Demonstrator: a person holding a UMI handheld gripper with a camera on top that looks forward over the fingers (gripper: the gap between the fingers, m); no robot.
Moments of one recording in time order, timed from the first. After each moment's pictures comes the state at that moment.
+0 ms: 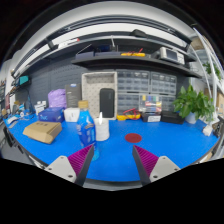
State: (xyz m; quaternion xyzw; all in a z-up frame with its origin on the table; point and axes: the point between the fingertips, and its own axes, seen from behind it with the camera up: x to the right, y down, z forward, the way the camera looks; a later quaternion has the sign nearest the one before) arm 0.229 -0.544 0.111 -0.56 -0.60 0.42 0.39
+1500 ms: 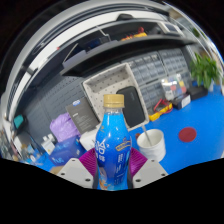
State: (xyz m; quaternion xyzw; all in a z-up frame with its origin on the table) arm 0.052 -0.728 0.122 -0.65 -0.48 0.52 0.28
